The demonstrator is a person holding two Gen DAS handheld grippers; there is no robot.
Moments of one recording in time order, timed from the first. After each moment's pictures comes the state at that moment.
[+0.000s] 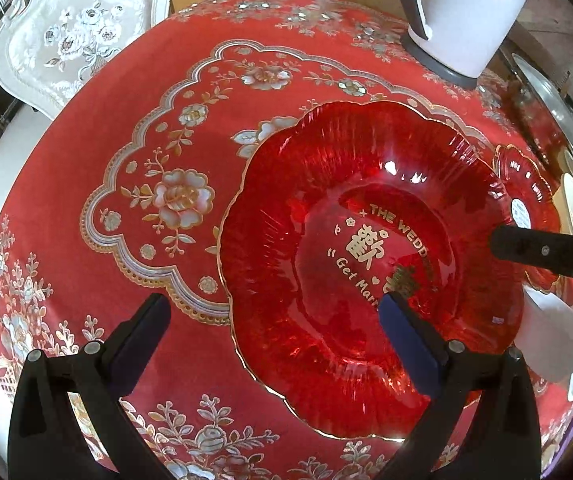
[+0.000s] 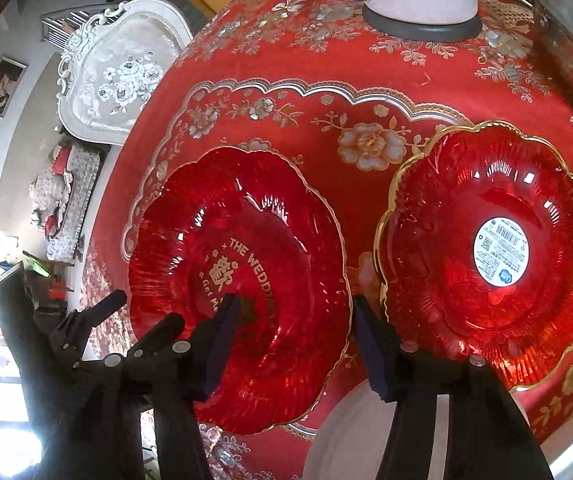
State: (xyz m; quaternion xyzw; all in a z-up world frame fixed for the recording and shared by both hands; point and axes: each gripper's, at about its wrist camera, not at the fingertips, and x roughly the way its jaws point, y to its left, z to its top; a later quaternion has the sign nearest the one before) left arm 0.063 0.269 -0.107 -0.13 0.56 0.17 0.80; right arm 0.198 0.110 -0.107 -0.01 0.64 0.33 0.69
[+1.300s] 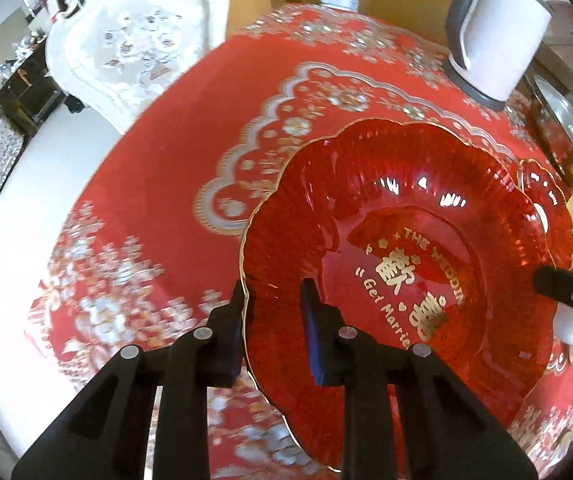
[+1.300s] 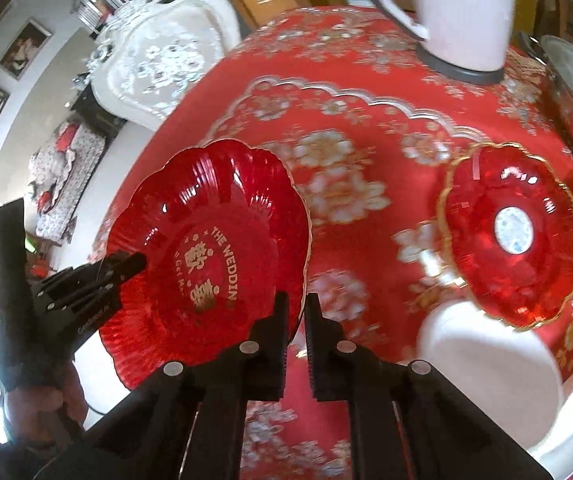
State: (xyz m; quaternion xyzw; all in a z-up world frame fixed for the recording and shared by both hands) left arm -0.001 0.321 -0.067 -0.11 0.55 0.23 0.80; right arm 0.104 0.137 -0.060 -0.06 0.59 0.37 0.72
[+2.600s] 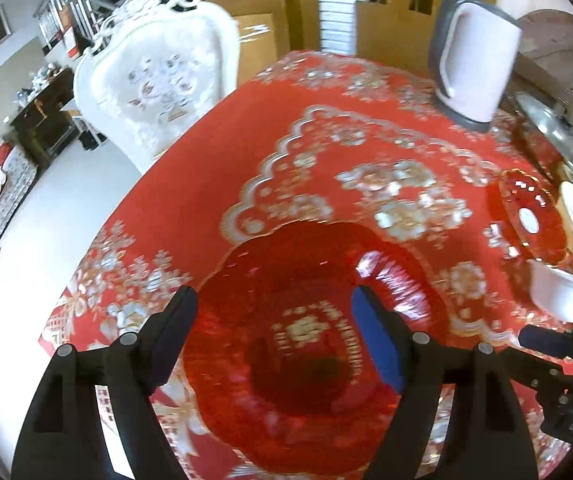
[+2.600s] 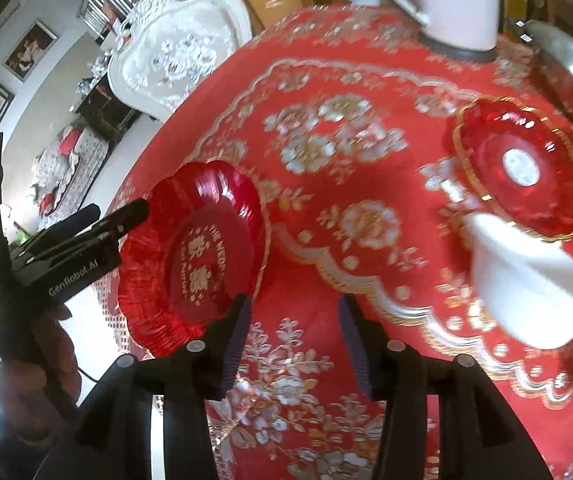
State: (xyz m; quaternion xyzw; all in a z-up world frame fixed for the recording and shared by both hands) left arm -0.036 0.293 -0.044 -0.07 0.47 0.24 0.84; right arm 0.047 0.107 -0.061 -0.05 0.56 0.35 0.75
